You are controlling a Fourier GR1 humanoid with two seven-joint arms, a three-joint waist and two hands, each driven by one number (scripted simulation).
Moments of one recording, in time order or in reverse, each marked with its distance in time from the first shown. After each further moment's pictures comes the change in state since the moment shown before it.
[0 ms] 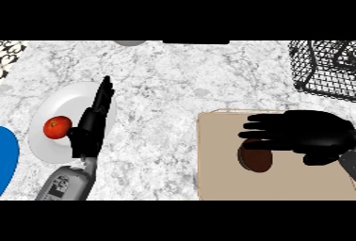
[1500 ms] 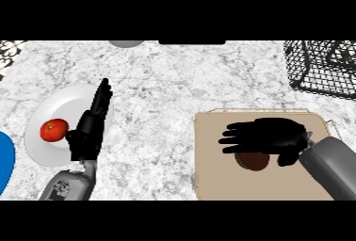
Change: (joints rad) left arm 0.037 -0.065 0.066 -0.028 -0.080 -0.053 0.017; right arm -0.023 0.213 0.068 0.239 0.145 -0.065 -0.056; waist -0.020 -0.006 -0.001
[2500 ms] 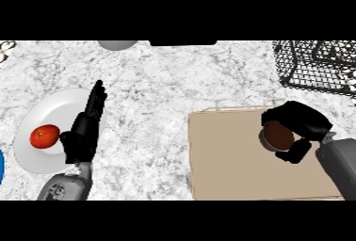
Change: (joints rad) left arm 0.028 -0.013 0.041 -0.022 -0.030 -0.018 0.015; right arm 0.063 0.063 -0.293 0.194 0.097 -0.107 0.400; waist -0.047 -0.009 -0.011
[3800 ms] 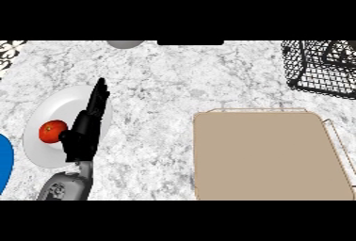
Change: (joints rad) left arm -0.011 -0.009 0.002 -0.019 -0.004 -0.029 0.018; right arm -0.457 -0.029 -0.441 -0.430 0.009 0.561 1.257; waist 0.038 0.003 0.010
